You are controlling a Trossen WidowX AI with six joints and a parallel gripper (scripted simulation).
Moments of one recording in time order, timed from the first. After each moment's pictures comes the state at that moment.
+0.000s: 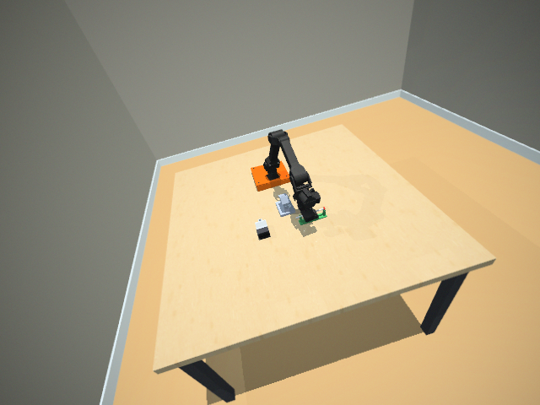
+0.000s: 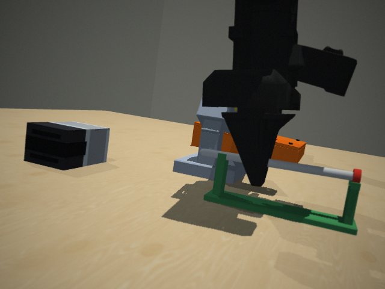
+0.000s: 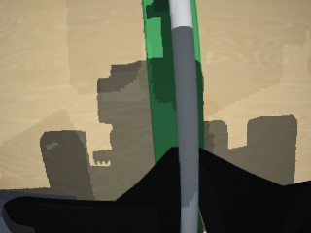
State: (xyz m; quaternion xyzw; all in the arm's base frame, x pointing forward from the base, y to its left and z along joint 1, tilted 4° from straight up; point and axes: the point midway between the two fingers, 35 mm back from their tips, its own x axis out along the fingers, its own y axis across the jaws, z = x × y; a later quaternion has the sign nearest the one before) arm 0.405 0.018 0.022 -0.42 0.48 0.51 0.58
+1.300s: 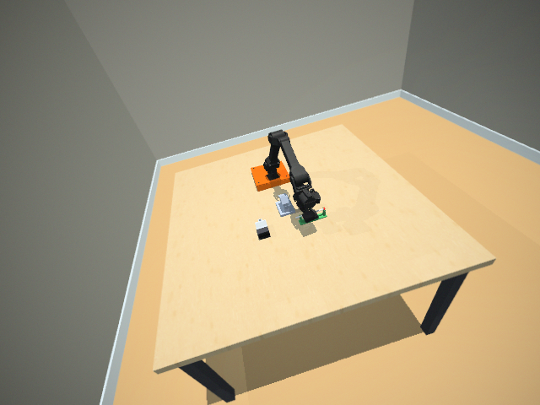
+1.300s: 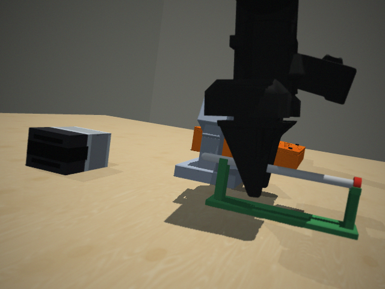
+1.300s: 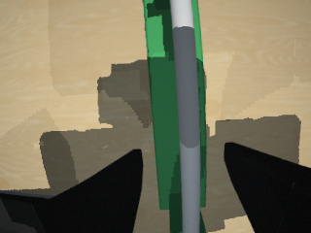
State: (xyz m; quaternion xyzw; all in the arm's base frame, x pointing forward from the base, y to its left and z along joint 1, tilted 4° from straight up) arm 0.405 0.018 0.021 -0.42 0.48 0.51 0.58
